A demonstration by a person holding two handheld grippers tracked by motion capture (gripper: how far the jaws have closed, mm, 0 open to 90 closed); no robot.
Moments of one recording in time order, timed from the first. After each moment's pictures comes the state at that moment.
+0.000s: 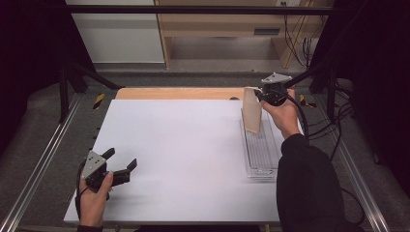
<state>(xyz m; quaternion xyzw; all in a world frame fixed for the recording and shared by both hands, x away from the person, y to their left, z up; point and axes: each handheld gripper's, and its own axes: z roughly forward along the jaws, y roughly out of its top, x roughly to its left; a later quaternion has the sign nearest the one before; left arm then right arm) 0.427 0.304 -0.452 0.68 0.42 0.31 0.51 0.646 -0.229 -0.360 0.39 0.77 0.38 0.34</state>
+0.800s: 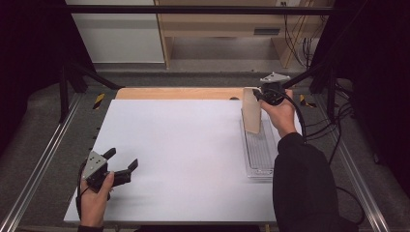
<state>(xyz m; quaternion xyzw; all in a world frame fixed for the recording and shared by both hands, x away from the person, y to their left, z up) 0.426 0.301 -0.451 0.68 0.42 0.31 0.52 0.652 -0.226 -0.364 0.41 0.76 0.38 0.34</state>
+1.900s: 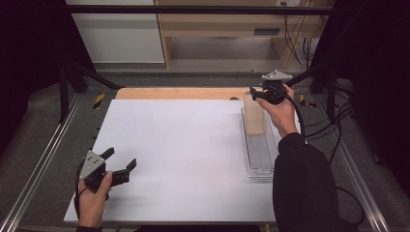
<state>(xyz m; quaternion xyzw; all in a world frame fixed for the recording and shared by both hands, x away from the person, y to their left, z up) 0.424 0.305 -0.448 0.68 0.42 0.31 0.52 0.650 -0.223 -0.356 0.44 0.72 0.40 0.36</state>
